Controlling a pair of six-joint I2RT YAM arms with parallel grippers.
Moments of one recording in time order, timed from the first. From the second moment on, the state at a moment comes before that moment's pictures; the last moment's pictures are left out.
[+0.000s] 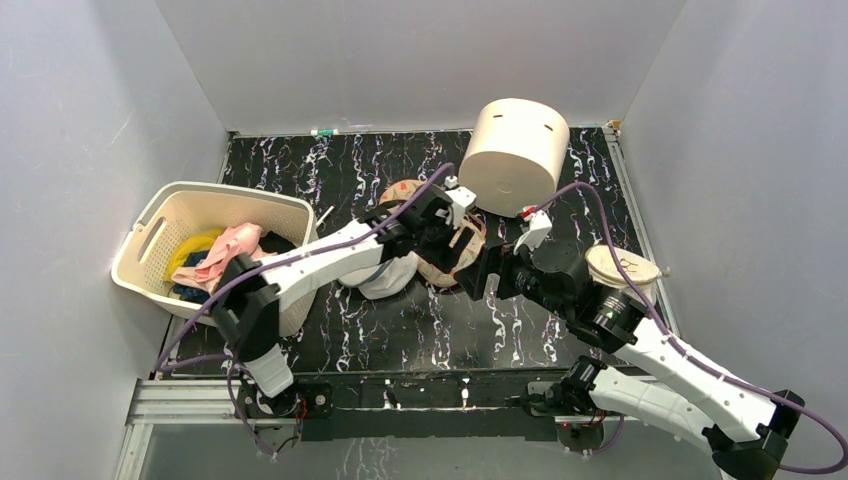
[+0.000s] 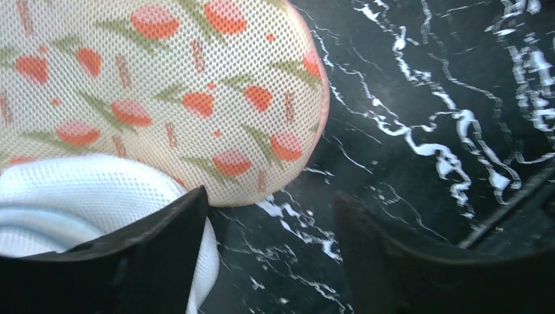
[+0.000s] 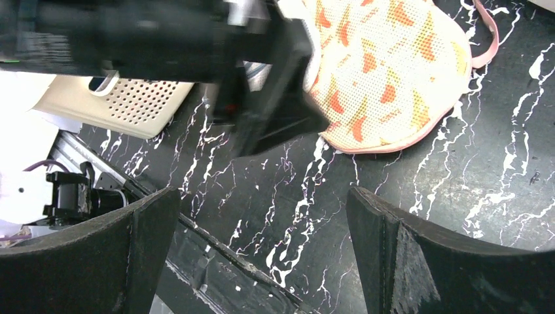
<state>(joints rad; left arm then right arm) -0.87 1.74 1.39 -0.54 -0.03 -0.09 0.84 0.74 0.77 -0.42 0.12 0.57</state>
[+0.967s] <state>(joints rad) -0.47 1.31 1.26 -0.79 -0.37 -0.42 0.70 1.79 1.20 -0.30 0.19 0.35</state>
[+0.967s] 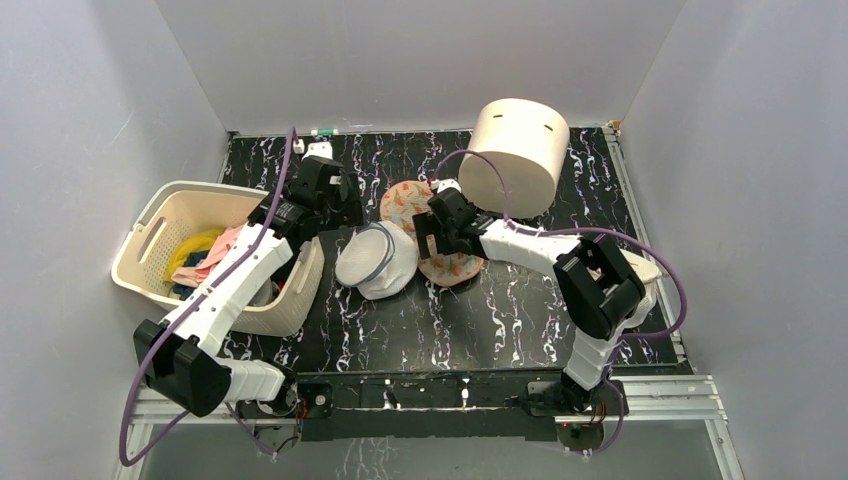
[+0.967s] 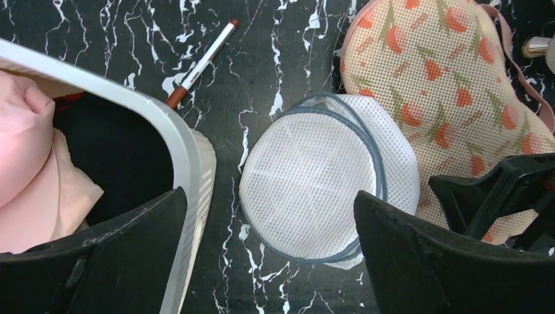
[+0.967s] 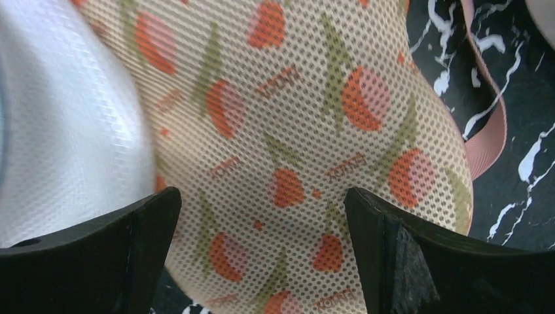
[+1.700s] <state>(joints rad) -0.42 1.21 1.14 -0.77 -0.41 -0.40 0.66 1.29 0.59 -0.11 0.00 0.55</state>
